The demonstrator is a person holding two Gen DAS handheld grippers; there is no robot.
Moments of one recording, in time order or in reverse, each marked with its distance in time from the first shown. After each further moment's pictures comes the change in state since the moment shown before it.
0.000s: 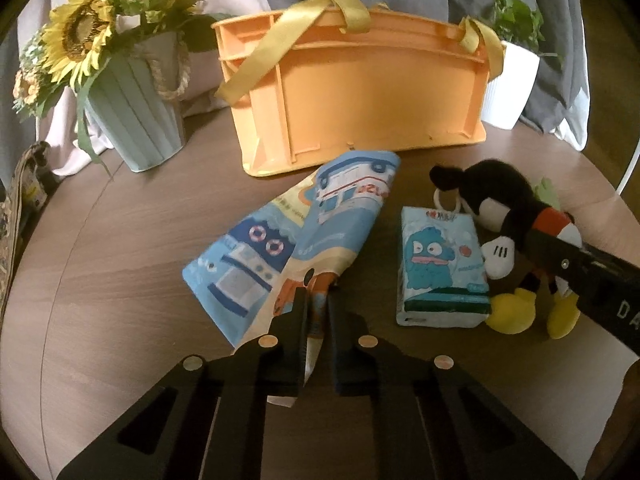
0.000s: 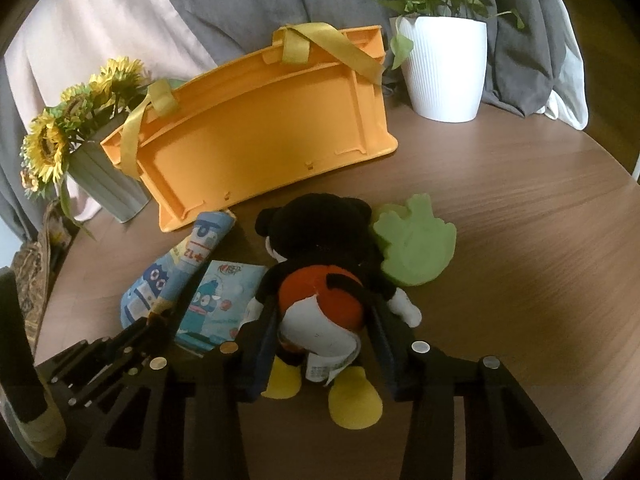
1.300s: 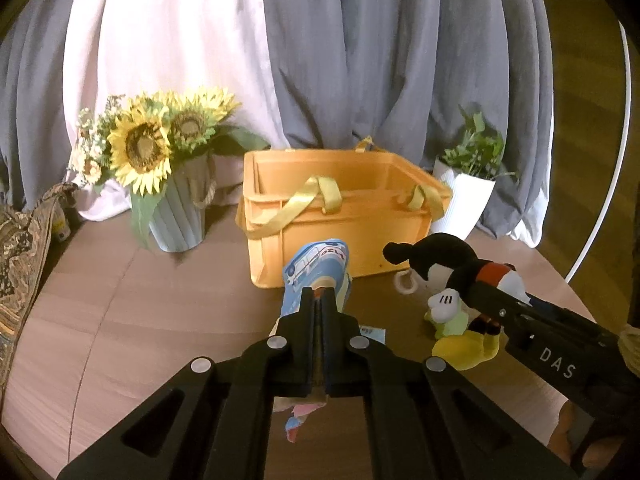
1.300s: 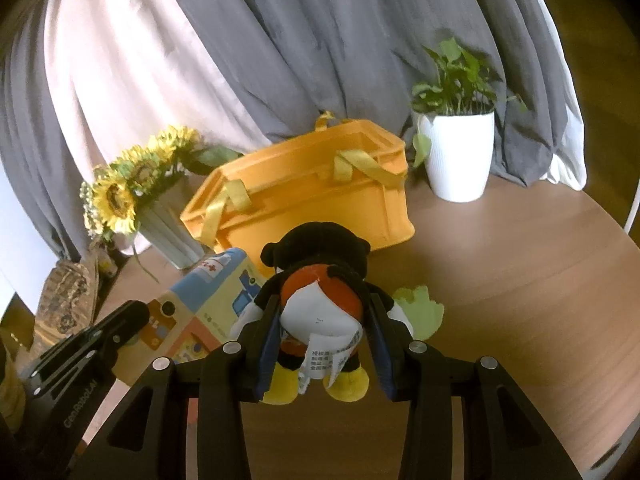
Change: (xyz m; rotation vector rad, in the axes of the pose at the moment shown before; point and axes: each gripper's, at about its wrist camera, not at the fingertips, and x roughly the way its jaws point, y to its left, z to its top) left arm -0.131 0.000 0.044 -0.111 -0.271 -0.063; right arm -0.095 0.011 0.039 -0.038 -0.162 0.108
